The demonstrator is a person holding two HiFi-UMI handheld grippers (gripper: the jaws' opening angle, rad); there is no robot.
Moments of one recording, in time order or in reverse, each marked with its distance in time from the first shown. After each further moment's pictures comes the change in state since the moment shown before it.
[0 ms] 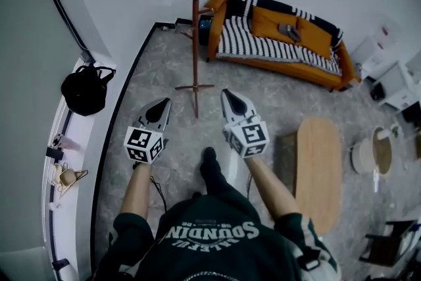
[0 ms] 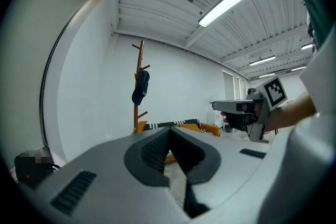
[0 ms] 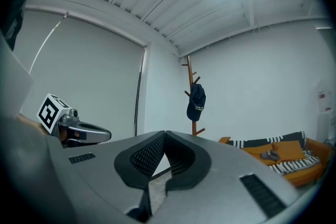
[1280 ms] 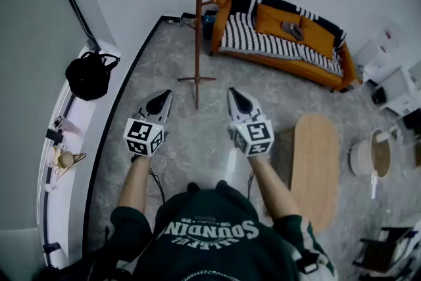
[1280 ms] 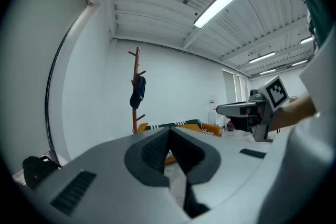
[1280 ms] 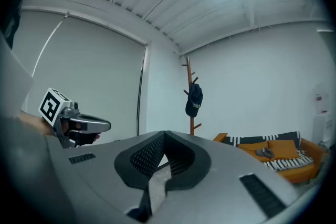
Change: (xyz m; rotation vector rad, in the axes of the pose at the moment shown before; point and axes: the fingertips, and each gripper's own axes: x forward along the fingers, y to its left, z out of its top) left arm -0.038 -0.051 0.012 0.033 -0.006 0.033; right arm -0.070 0.002 -0.004 0.010 0.059 0.004
